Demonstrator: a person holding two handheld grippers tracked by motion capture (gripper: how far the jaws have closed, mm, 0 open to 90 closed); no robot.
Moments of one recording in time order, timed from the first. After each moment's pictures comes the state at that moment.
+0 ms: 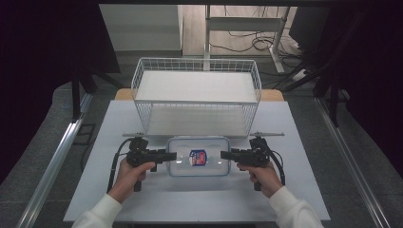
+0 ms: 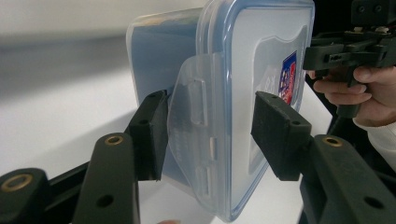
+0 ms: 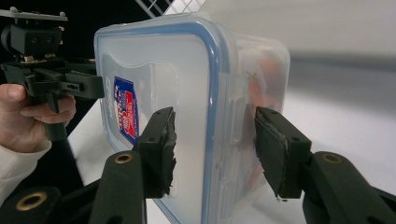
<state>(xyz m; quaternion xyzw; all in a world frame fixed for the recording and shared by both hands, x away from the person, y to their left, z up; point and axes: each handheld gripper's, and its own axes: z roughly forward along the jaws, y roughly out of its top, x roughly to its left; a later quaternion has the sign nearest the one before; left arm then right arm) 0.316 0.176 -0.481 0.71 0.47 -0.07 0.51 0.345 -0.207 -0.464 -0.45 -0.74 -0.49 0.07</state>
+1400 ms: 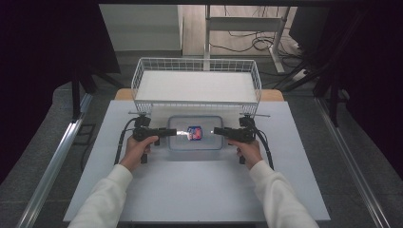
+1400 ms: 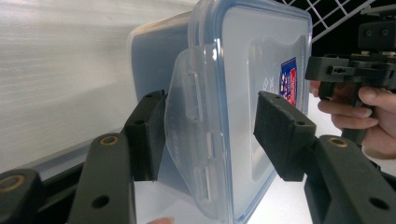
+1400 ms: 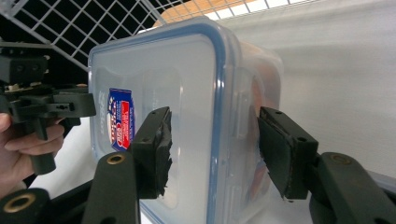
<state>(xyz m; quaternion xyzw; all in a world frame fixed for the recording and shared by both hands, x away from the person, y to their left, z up) 0.408 0.192 -0.509 0.69 0.50 -0.07 0.52 0.431 -0.180 -0.487 -0.50 -0.71 -0.50 0.04</state>
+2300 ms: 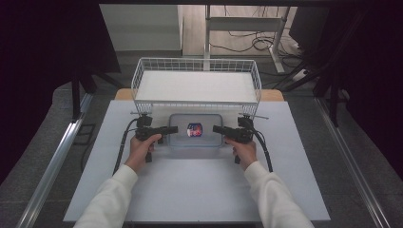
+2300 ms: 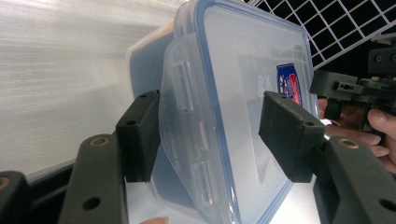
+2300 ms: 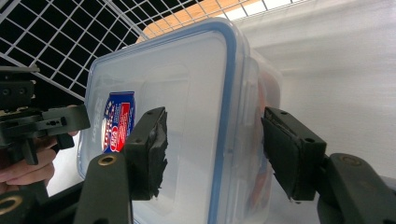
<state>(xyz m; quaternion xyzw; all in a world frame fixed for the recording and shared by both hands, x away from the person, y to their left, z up) 0.413 0.185 -0.515 0.66 0.53 -0.06 0.53 0.433 -0.172 -0.494 -0.54 -0.68 -0.50 0.02</state>
